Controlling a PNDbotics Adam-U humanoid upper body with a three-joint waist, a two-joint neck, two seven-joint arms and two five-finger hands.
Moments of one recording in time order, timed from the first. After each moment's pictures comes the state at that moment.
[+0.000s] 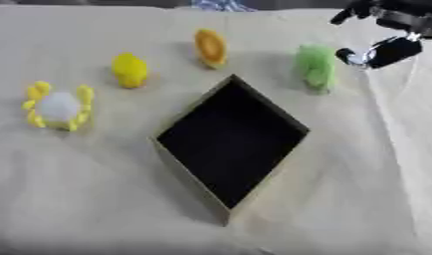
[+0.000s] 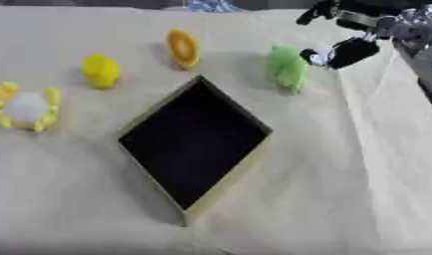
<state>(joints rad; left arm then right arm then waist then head) -0.13 0.33 0.23 -1.98 0.09 -0.15 0.27 -0.88 -0.80 0.38 -1.21 0.51 -0.27 0.49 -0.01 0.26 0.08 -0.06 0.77</state>
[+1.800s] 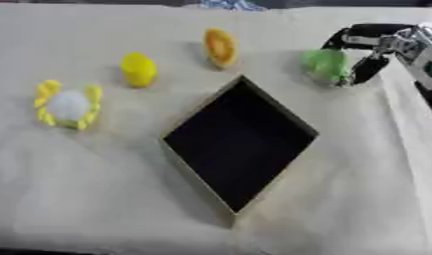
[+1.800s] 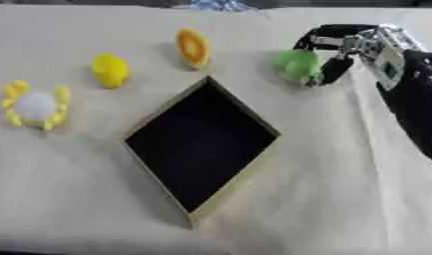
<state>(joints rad) -0.13 0.33 0.23 -1.98 0.09 -0.14 0.26 -0.99 -0.60 0.33 -0.80 0.67 -0.34 0.45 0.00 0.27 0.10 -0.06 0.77</state>
